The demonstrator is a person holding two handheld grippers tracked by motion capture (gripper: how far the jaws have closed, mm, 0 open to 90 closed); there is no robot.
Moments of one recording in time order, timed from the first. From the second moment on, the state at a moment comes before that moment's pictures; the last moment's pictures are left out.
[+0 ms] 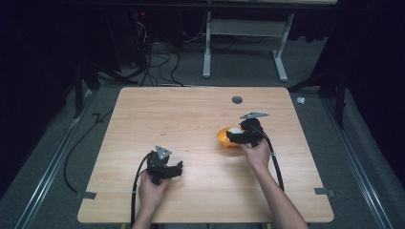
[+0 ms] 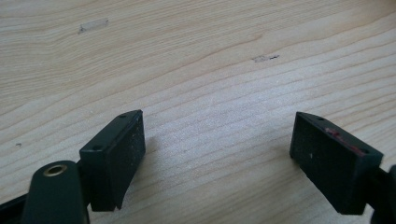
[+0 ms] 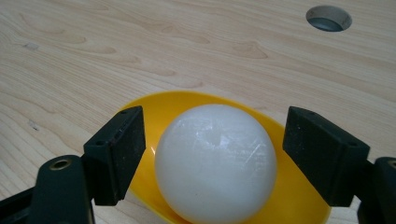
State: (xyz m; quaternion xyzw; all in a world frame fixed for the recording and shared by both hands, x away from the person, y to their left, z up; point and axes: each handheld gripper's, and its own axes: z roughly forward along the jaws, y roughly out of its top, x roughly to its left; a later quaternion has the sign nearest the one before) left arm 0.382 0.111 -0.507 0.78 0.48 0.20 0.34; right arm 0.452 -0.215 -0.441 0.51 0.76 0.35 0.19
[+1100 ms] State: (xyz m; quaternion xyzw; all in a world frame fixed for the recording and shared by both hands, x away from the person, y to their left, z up) left arm 0.382 0.111 -0.507 0.78 0.48 0.20 0.34; right arm 0.430 -0.238 -0.425 0.52 0.74 0.38 0.21
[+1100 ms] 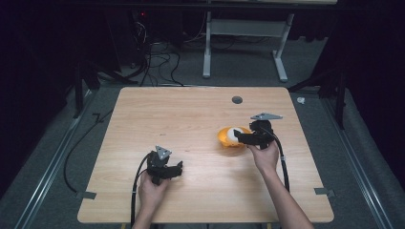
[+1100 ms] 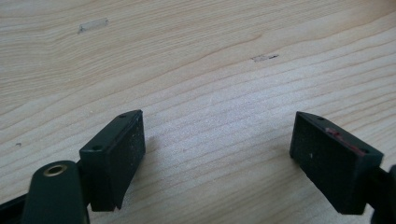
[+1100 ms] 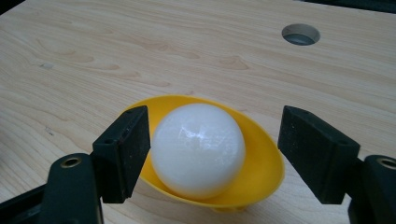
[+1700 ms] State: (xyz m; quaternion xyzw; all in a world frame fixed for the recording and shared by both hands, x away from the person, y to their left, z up) left arm 0.382 0.111 -0.507 0.78 0.48 0.20 0.34; right arm 0.415 -0.260 -0.413 0.52 0.73 0.38 0.22
